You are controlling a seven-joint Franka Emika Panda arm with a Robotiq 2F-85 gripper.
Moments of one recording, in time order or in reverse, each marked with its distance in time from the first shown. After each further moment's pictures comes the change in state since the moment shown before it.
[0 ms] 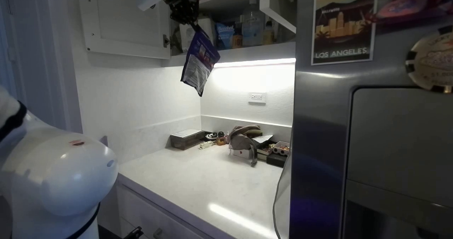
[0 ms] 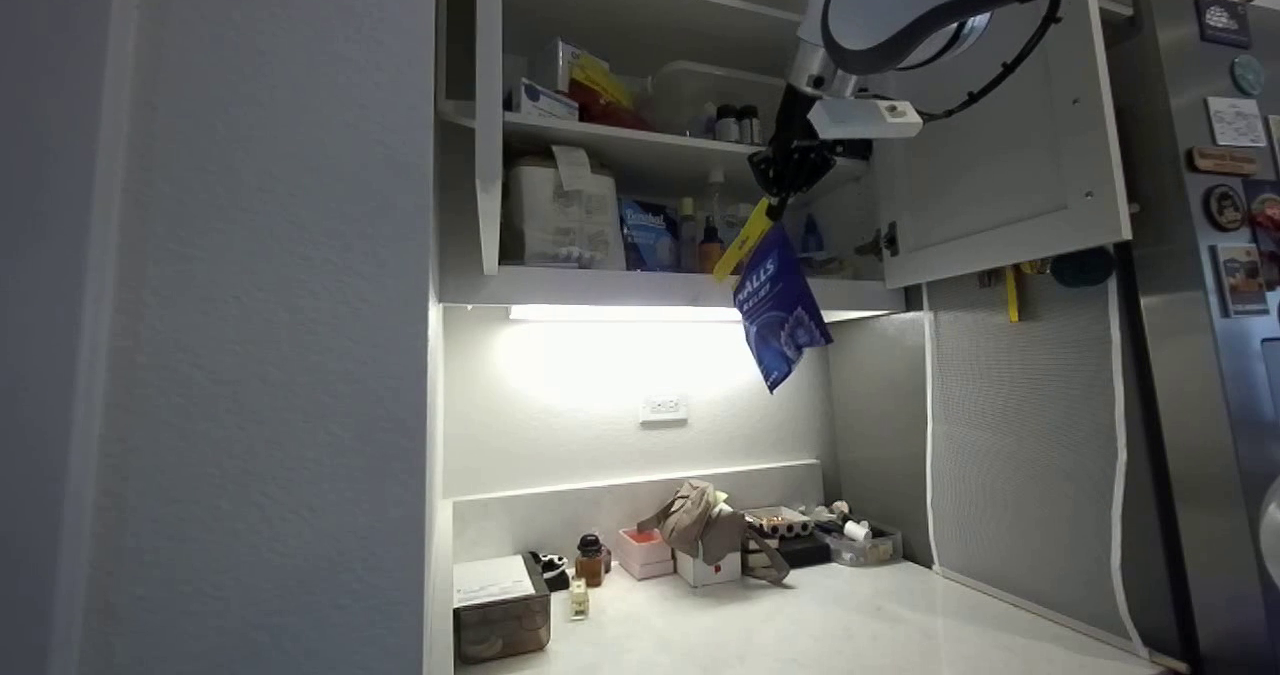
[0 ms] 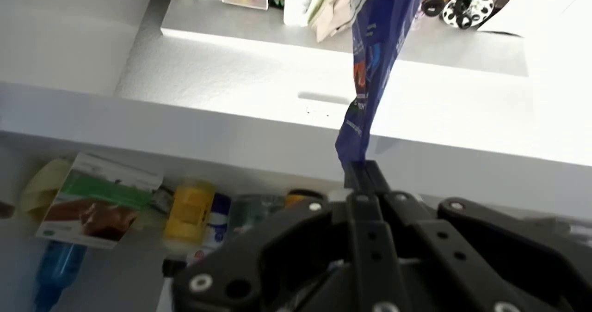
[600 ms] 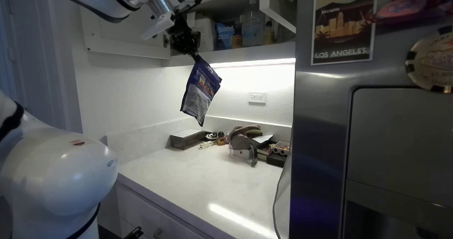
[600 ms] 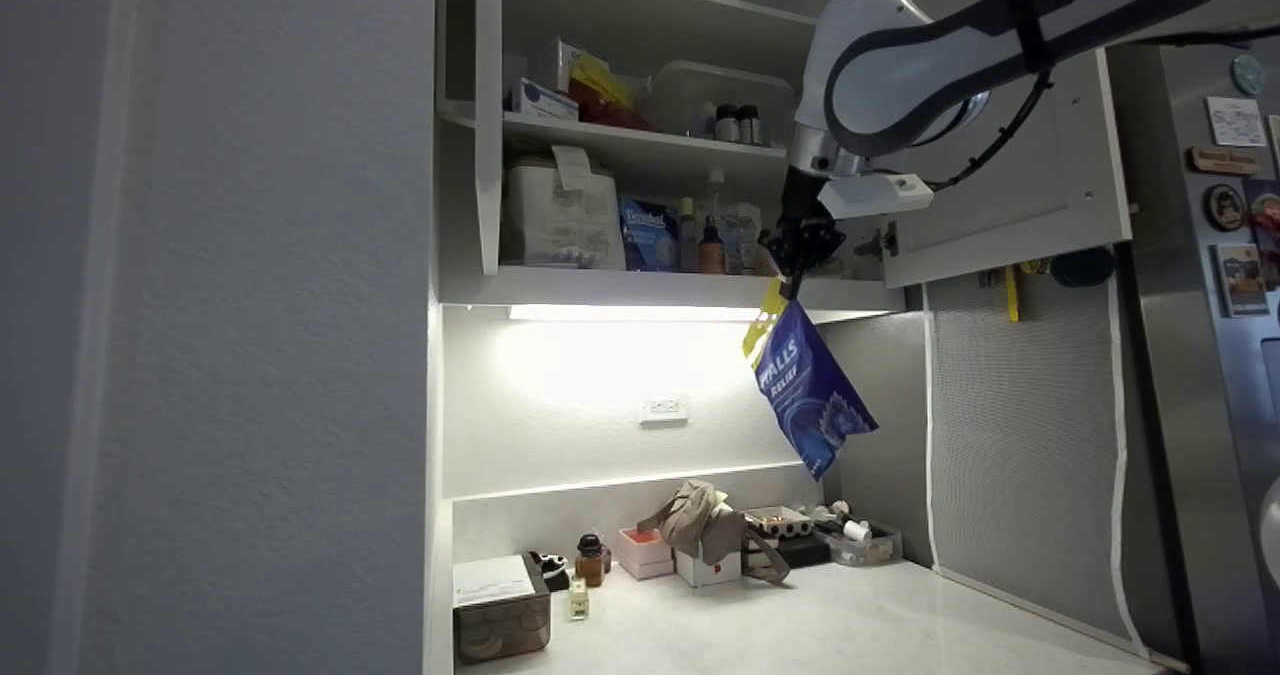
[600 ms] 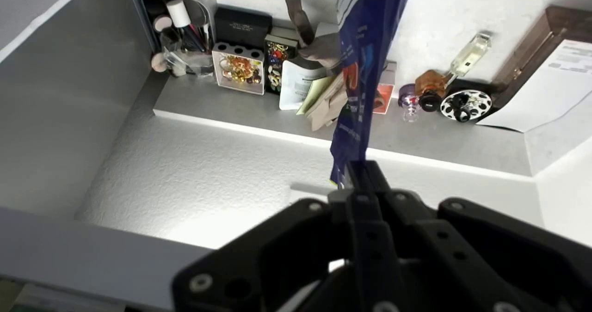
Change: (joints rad) arm 0.003 -0.040 -0.001 -0.227 0.007 0.035 -0.001
